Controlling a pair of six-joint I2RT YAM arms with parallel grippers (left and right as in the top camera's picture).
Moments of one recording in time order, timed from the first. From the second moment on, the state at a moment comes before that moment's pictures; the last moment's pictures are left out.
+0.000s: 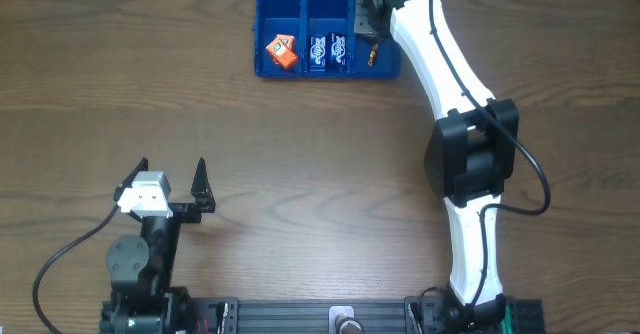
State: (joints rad) left arm -0.02 0.01 0.02 -0.12 0.06 -0.08; right arm 0.30 2.31 2.18 -0.98 0.17 0.33
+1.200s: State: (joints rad) left arm -0.01 0.01 0.02 -0.12 0.06 -0.08; right arm 0.14 0.37 0.28 -0.21 0.26 0.24
